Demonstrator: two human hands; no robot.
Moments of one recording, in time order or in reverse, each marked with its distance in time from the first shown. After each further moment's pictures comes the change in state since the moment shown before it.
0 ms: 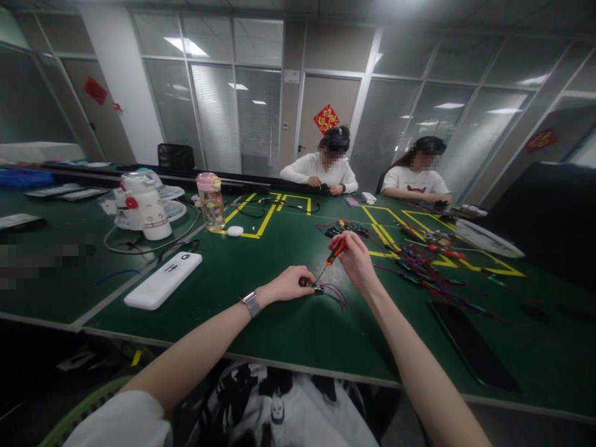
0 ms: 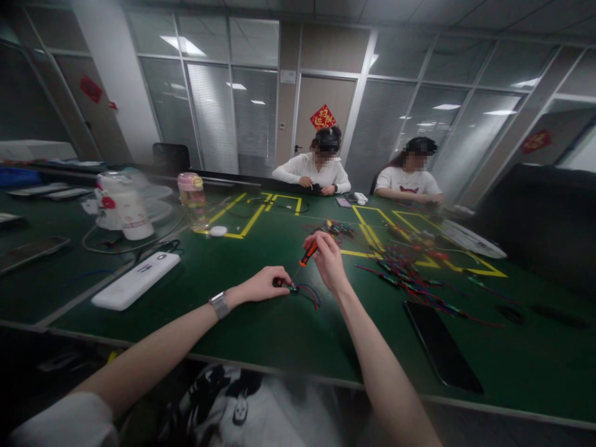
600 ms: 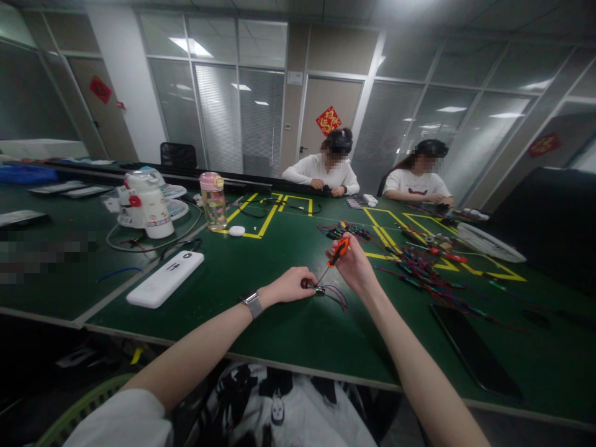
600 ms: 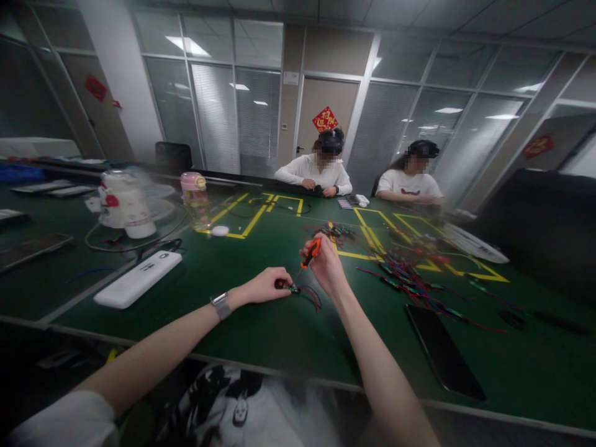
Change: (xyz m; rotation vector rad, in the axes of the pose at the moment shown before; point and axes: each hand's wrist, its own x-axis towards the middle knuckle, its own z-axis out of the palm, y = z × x) left_hand 0.000 0.002 0.001 0.035 0.021 0.007; right_hand -0.005 0.000 0.007 0.217 -0.010 0.173
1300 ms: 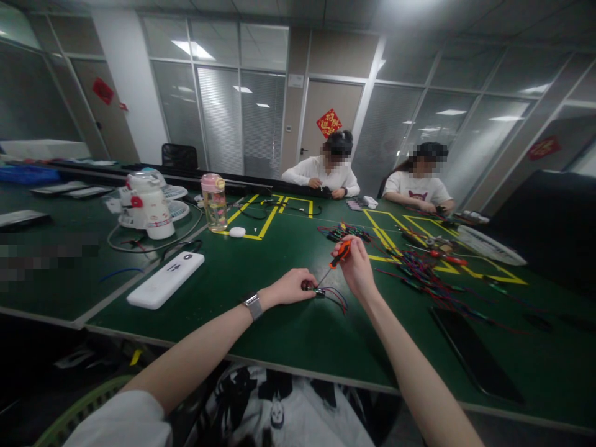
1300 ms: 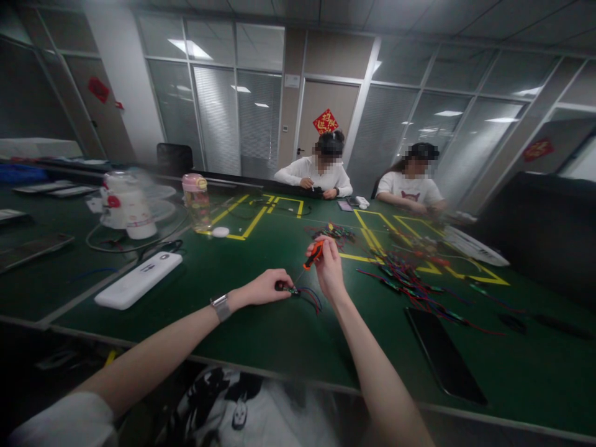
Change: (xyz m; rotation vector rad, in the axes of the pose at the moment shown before) left_hand 0.000 0.001 0.000 0.011 -0.007 -0.017; right_hand -0.004 0.003 0.005 -0.209 0.057 -0.202
